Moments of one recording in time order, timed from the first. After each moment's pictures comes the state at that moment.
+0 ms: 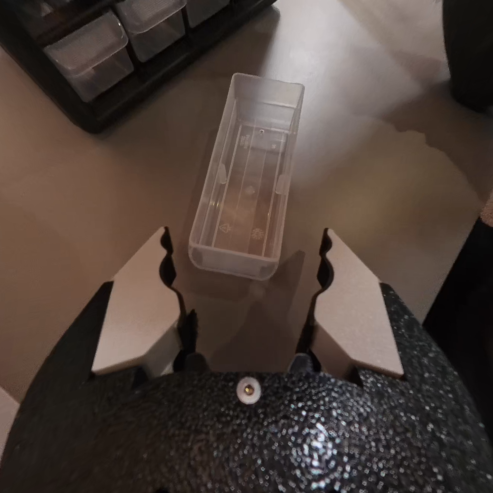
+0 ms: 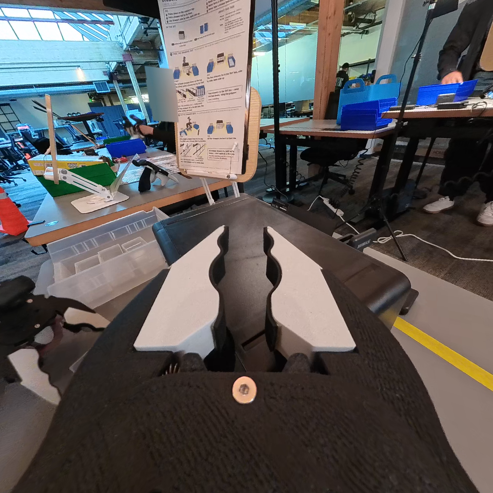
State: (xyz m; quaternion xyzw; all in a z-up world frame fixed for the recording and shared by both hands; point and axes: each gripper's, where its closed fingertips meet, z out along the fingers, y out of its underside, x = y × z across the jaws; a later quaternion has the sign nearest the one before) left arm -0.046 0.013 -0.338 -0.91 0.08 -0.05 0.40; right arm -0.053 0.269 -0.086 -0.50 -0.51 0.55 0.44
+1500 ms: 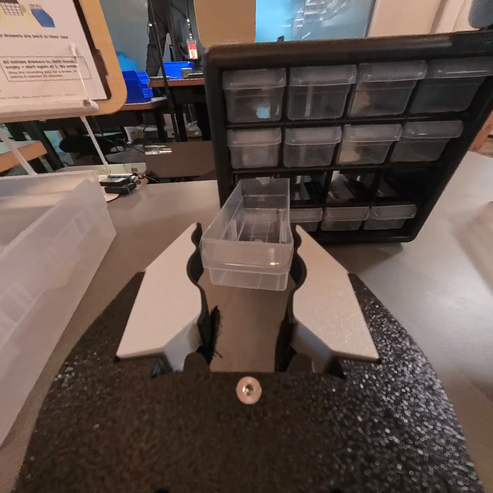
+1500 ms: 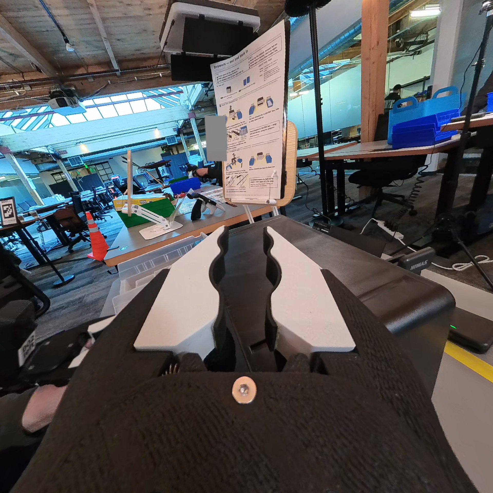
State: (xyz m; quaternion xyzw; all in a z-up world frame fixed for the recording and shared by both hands) left arm -0.081 0.059 -0.241 -0.71 -0.22 0.22 0.63; right arm -0.043 0.262 -0.073 -0.45 -0.48 0.65 0.38
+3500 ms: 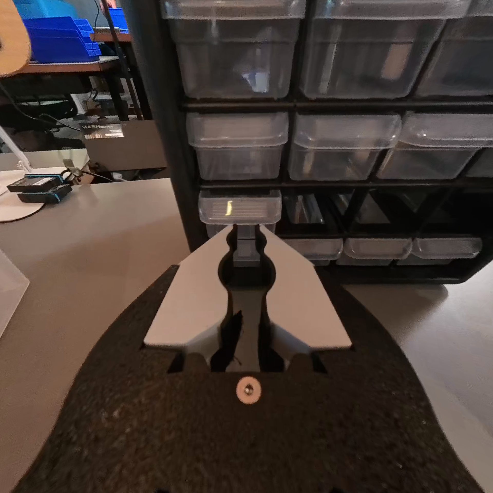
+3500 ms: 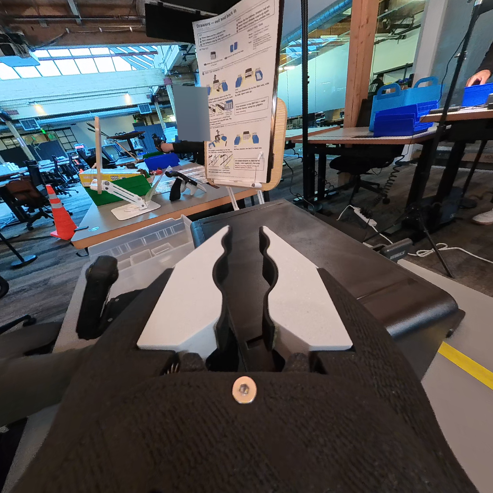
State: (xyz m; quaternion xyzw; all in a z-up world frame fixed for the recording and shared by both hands) left arm -0.146 0.155 -0.267 -0.75 -0.20 0.17 0.61; right arm -0.055 0.257 -0.083 -0.47 -0.51 0.60 0.40
